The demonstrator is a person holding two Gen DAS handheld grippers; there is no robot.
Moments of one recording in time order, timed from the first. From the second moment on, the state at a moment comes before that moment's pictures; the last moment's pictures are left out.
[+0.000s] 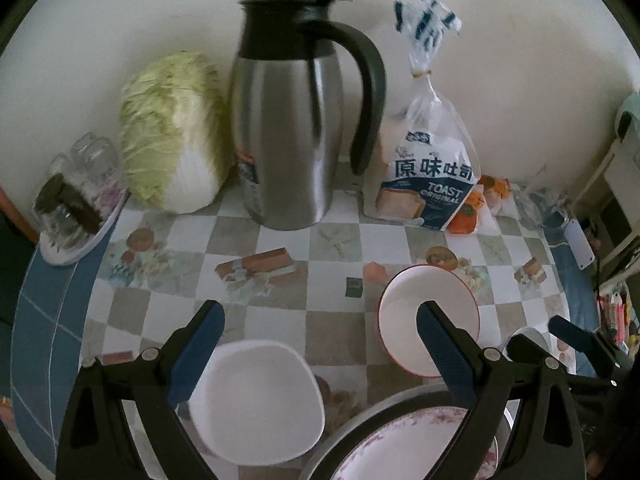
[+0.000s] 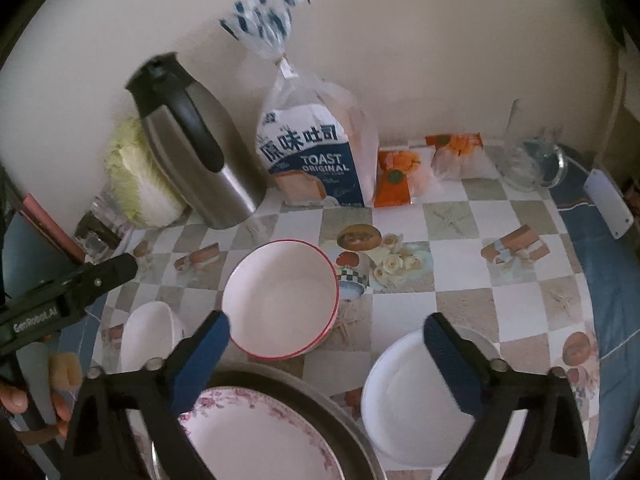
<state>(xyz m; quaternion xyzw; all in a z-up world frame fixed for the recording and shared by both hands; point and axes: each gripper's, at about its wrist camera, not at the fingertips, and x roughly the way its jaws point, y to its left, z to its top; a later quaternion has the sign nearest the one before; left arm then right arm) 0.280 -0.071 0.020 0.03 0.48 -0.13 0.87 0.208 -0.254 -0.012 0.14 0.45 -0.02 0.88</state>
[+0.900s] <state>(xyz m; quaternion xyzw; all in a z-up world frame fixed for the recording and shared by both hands) 0.336 -0.122 -0.088 0.04 0.61 -0.15 0.78 0.283 -0.243 -0.095 0.11 0.58 -0.02 0.81</state>
